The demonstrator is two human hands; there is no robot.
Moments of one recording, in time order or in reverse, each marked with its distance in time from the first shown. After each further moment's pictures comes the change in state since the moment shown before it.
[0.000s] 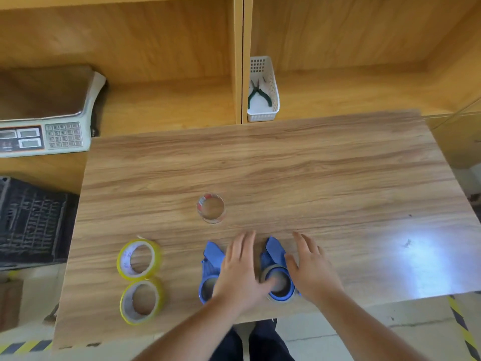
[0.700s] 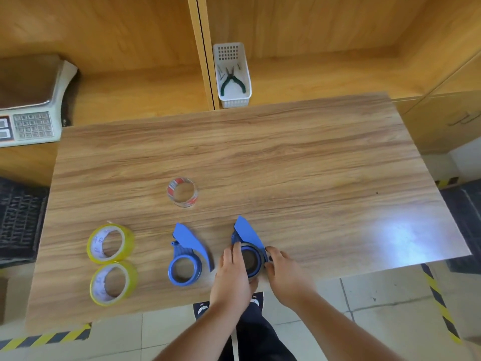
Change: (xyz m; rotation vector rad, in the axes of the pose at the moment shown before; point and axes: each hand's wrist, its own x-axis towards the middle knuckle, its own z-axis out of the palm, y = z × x) left_hand -0.036 0.032 0.081 0.127 -0.089 -0.199; right_hand -0.043 0.049 0.025 0.056 -0.118 -0.025
